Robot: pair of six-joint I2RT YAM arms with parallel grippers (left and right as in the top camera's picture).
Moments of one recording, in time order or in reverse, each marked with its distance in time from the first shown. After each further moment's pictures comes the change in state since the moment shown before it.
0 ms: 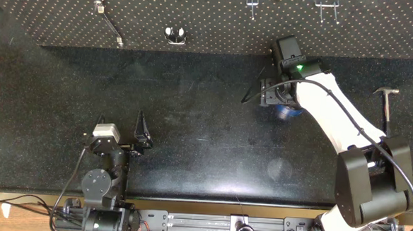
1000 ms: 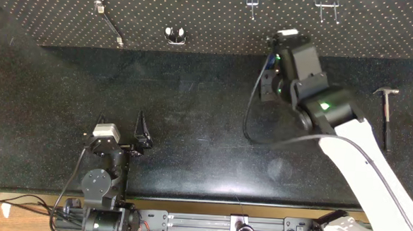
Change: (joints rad) left arm 0.000 0.000 0.000 0.000 0.000 0.000; right arm 0.117 -0.424 0.004 0.123 0.001 -0.006
